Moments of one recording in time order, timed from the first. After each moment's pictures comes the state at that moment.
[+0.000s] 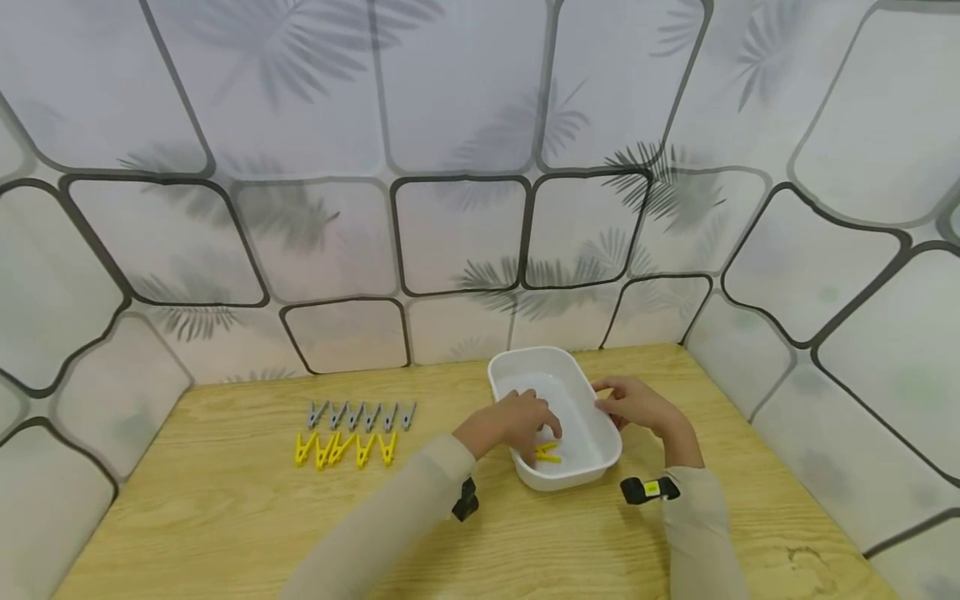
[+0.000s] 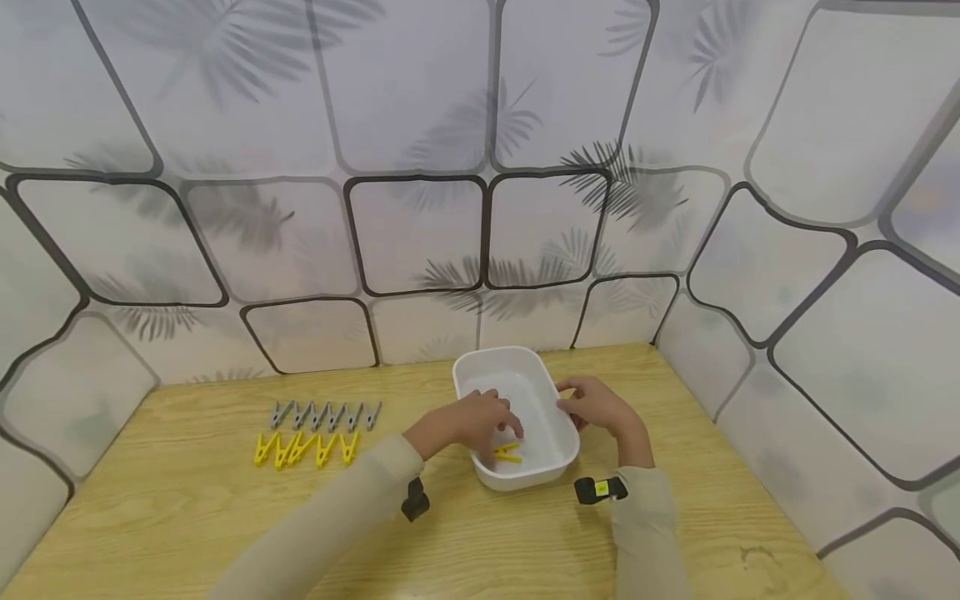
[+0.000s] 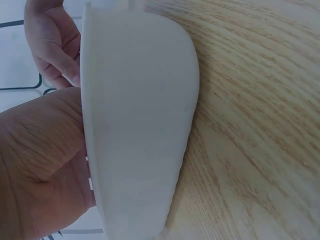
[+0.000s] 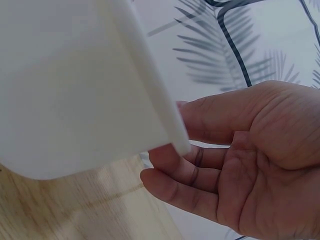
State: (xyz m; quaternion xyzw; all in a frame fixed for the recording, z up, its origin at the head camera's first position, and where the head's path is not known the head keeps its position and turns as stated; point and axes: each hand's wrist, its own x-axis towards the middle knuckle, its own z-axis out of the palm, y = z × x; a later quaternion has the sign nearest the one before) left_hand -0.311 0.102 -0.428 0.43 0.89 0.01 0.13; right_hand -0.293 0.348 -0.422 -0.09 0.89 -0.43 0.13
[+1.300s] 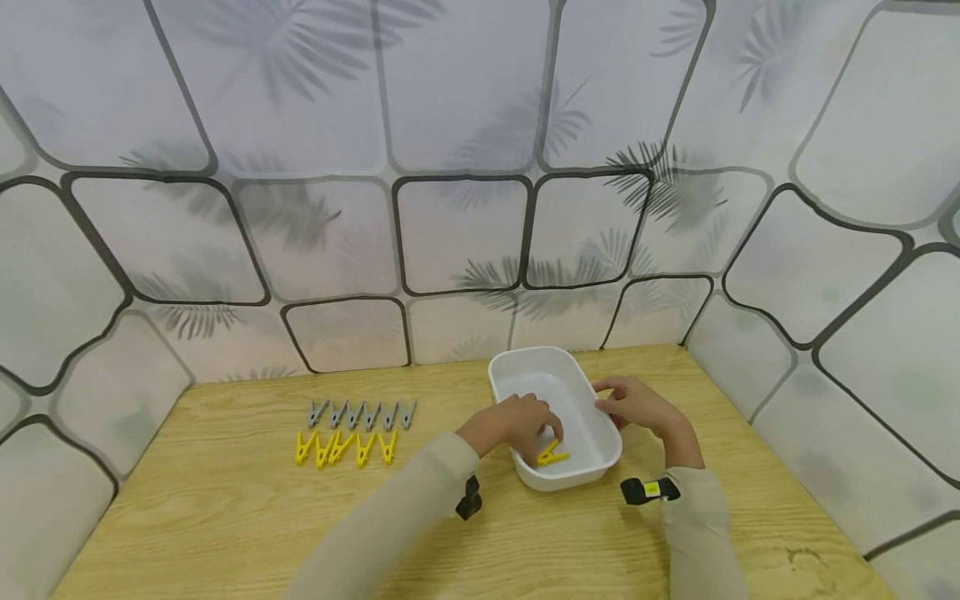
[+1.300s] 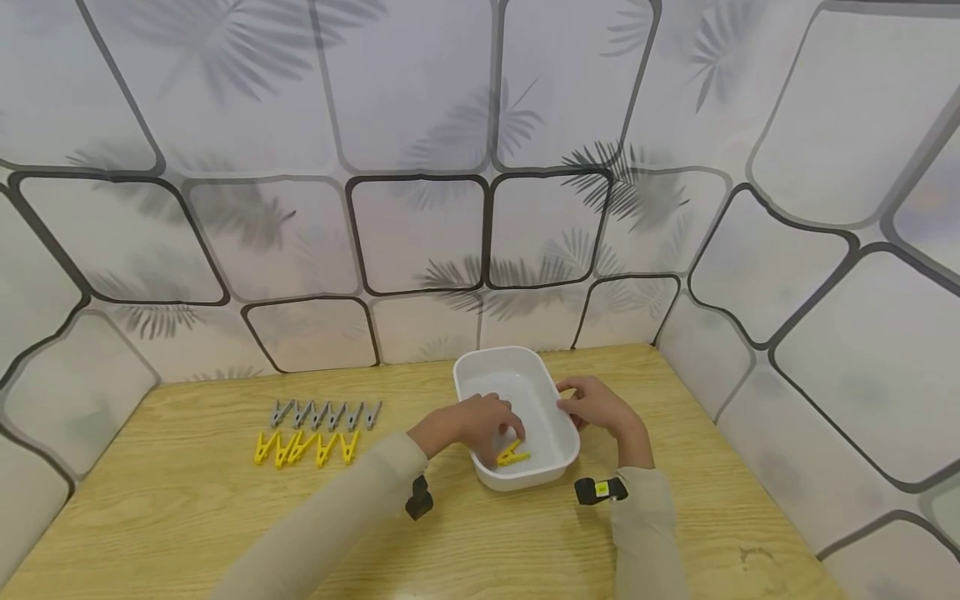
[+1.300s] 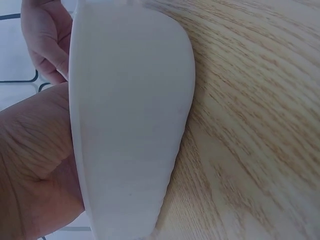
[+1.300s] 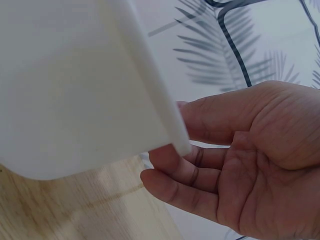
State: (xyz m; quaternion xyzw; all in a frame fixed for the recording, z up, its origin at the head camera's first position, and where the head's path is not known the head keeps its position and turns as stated) left_hand -0.312 0.103 -0.429 0.42 0.89 0.02 0.15; right_hand -0.293 0.347 -0.421 -0.08 0.89 -0.43 0.14
